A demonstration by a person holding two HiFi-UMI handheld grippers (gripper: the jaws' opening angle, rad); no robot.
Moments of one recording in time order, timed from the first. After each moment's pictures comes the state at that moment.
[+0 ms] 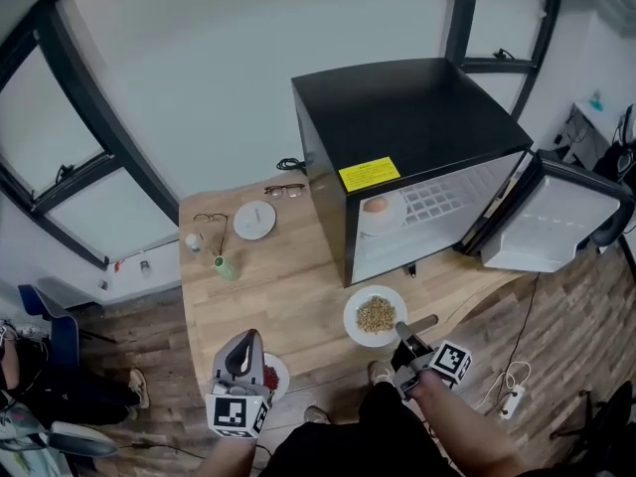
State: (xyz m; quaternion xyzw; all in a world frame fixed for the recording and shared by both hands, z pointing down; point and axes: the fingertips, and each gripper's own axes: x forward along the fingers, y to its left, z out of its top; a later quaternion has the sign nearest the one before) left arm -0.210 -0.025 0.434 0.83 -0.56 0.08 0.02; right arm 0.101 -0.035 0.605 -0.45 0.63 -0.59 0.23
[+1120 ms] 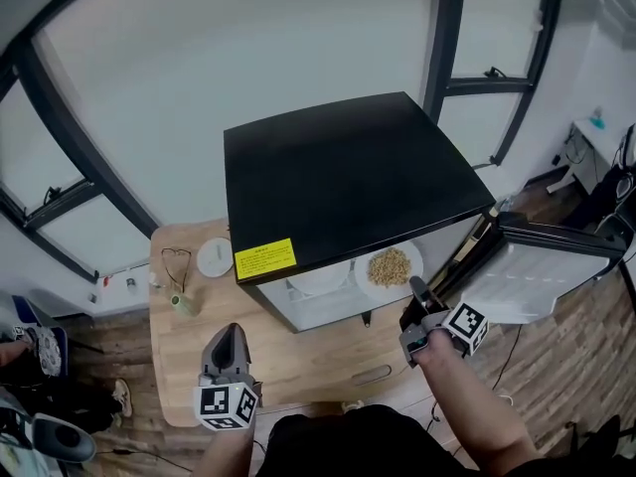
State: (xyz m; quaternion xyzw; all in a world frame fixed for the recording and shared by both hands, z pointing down) left arm -0.099 -0.145 0.418 0.77 -0.63 0.03 0.07; right arm 0.282 -0.231 0.479 -0.48 0.63 -0.54 0.29
